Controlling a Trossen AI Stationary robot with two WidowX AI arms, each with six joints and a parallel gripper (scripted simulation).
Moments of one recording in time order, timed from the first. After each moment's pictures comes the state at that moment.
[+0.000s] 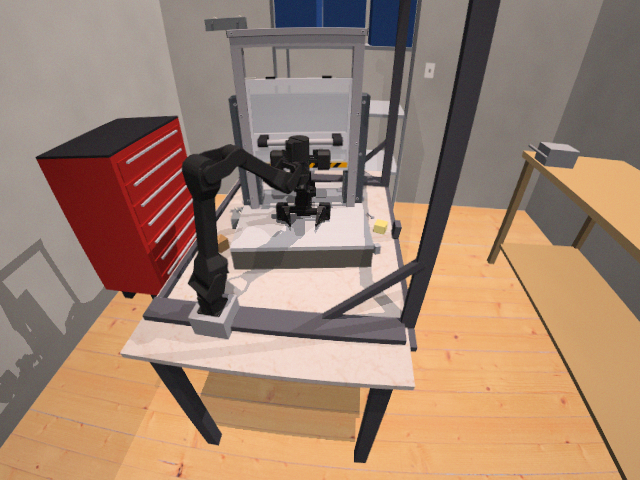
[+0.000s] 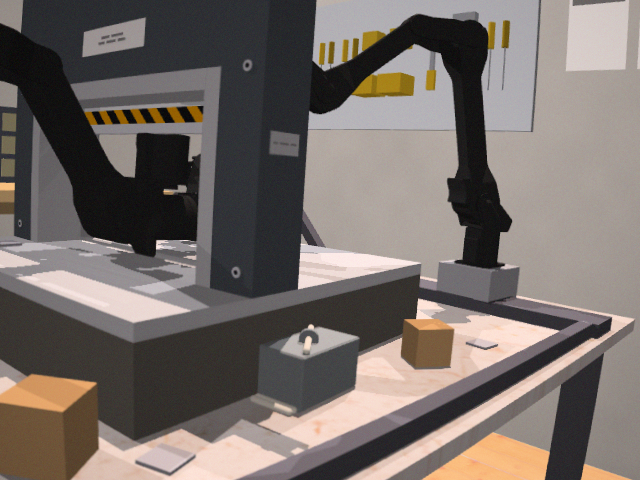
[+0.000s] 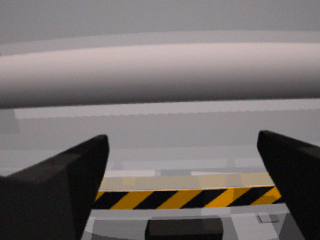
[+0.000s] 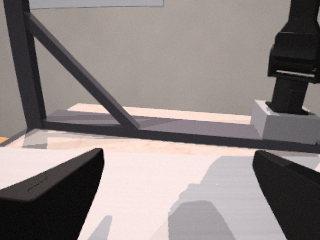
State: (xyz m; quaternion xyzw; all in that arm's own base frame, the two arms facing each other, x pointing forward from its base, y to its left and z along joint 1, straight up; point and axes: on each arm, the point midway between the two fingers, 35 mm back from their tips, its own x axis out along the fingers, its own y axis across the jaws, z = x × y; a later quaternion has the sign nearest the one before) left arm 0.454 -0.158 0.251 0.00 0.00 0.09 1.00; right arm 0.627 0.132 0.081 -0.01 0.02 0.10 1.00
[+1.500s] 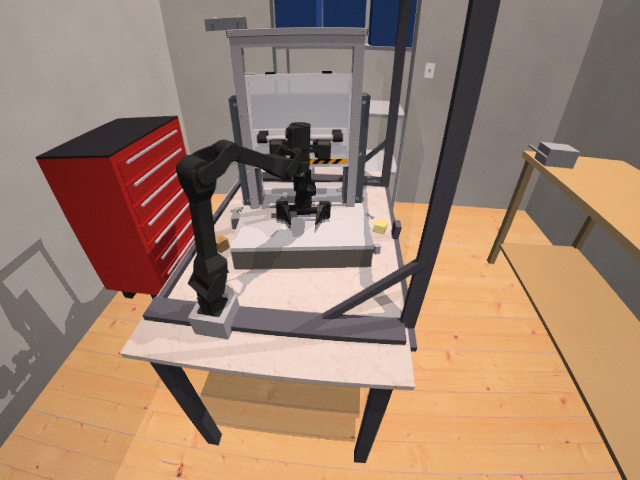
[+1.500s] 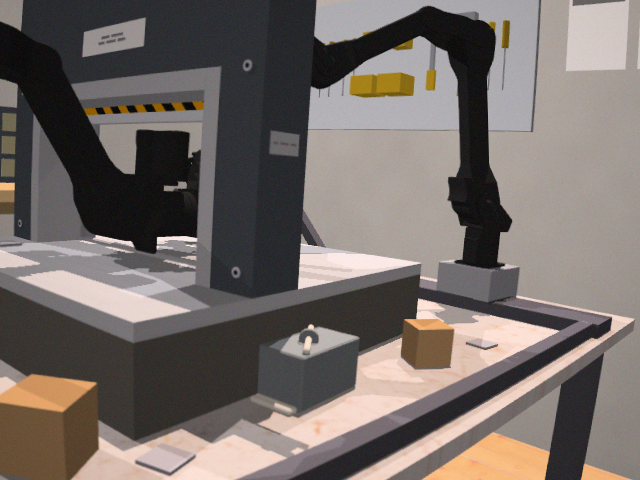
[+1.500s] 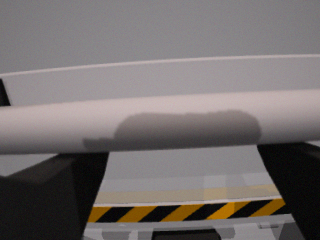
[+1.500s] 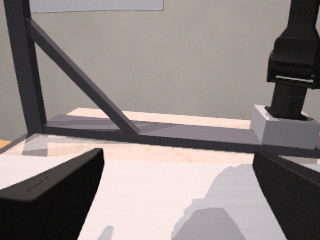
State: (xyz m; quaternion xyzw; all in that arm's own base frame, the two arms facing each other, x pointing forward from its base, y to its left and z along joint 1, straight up) left arm 0.455 -0.158 0.283 0.01 0.02 0.09 1.00; right arm 0.628 0.132 0.087 -0.01 0.01 0.10 1.00
